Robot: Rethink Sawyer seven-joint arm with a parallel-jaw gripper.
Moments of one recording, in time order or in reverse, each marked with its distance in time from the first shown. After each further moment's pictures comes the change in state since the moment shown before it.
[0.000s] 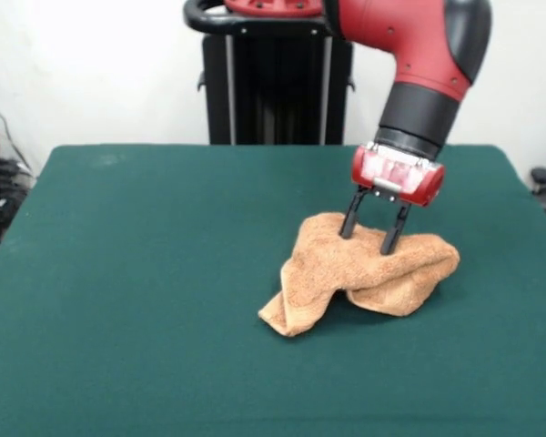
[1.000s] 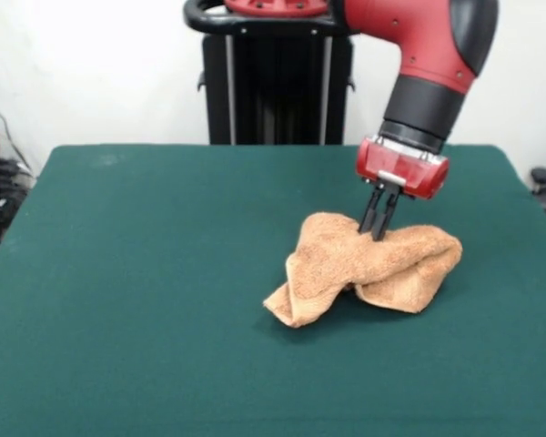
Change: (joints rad) arm 0.029 -0.024 -0.035 -0.003 0.005 0.112 0.000
